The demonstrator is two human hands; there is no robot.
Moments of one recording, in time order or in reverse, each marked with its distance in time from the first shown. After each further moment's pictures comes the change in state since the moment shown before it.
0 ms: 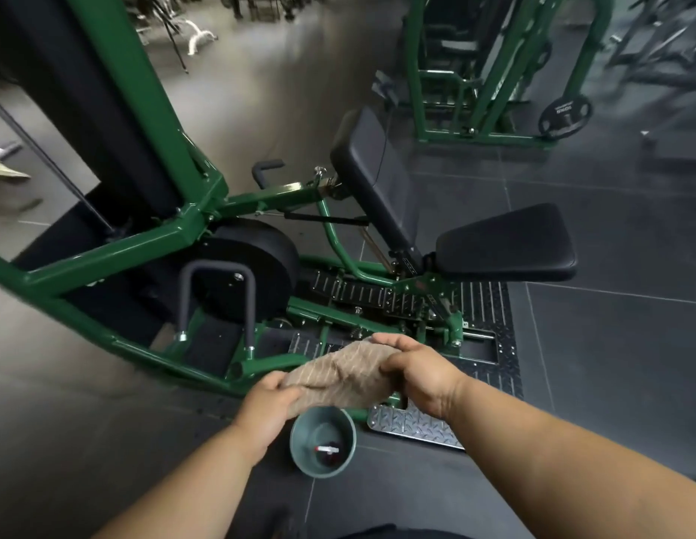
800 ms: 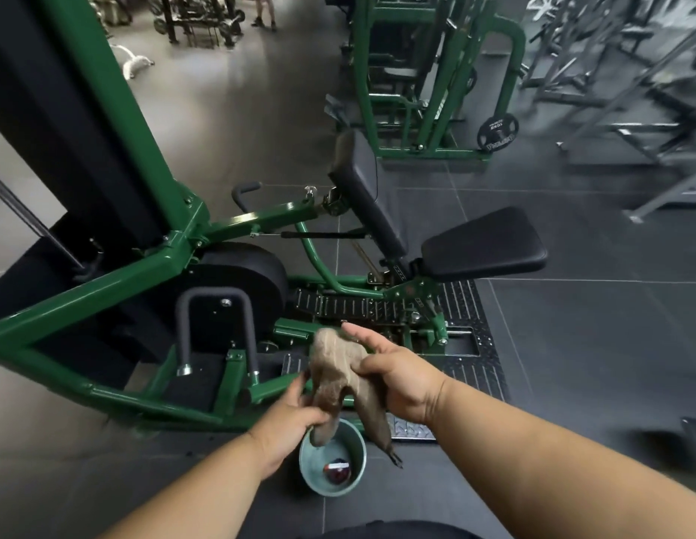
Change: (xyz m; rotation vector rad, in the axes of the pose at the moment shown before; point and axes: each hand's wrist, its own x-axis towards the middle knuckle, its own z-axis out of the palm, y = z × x) left_hand 0.012 0.001 -0.077 0.039 -0.422 0.078; right_hand -0.024 0.012 0.130 0.153 -0.155 -0.111
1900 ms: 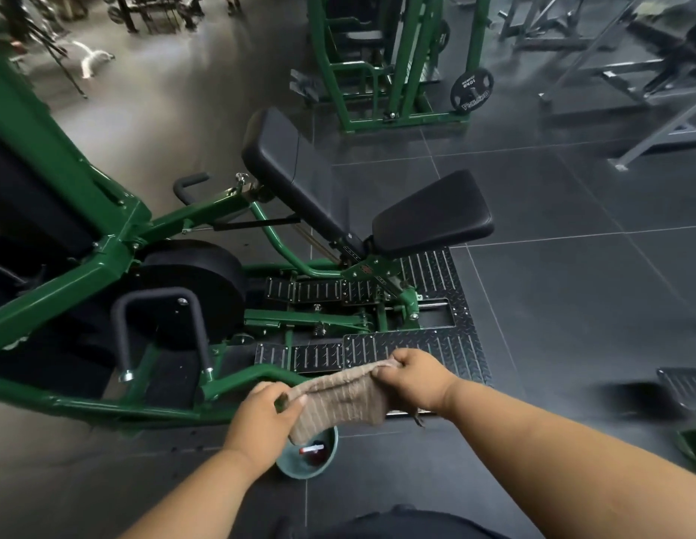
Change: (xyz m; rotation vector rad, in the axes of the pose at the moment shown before) left_hand 0.020 0.002 0.123 0.739 0.321 0.197; right_hand -0.063 -0.009 -0.211 -0.837 0.317 0.065
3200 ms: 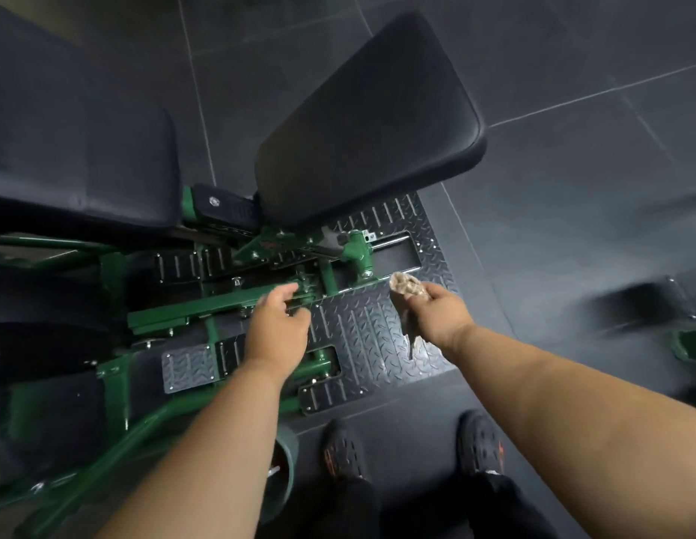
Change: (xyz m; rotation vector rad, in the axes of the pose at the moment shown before) left_hand 0.374 0.116 0.246 -0.172 -0.145 -0.097; right_hand 0.321 0.190 -0.172 0.454 0.441 0.318
